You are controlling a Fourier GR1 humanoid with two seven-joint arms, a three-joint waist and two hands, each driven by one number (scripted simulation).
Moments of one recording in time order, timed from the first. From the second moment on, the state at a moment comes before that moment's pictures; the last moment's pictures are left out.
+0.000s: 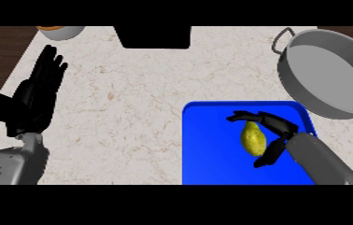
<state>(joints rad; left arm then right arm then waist) -0.21 0.32 0.02 -1.64 0.19 0.22 0.23 -0.50 -0.44 0.59 -0.61 0.11 0.40 -0.84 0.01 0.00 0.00</state>
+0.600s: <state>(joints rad) -0.22 0.29 0.04 -1.59 0.16 0.21 0.20 -0.49 -0.41 0.60 -0.64 0.16 0.31 -0.94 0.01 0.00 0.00</state>
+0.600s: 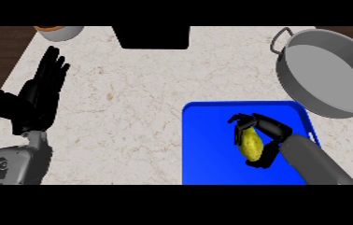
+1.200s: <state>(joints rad) -0.15 0.30 0.08 -1.61 0.15 0.22 0.19 -0.32 -0.76 0.71 -0.93 0.43 0.05 -0.96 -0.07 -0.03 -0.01</state>
